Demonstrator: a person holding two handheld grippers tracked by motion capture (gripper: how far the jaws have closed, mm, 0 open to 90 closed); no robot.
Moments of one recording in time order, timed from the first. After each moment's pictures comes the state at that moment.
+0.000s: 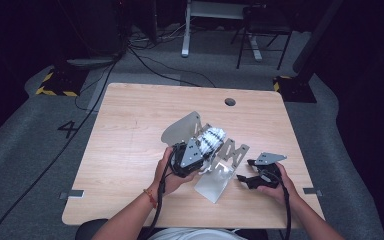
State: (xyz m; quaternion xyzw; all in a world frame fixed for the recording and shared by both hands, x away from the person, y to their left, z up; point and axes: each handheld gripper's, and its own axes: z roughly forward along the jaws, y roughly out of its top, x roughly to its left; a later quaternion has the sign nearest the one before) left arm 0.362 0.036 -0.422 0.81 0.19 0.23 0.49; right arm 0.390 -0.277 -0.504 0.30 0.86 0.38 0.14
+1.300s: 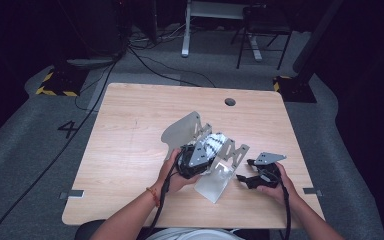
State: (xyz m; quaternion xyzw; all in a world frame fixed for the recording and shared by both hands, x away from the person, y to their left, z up) left arm 0.369 0.023 -0.432 0.85 0.17 0.20 0.46; right arm 0.390 -0.276 -0.504 0.30 0.86 0.38 0.14
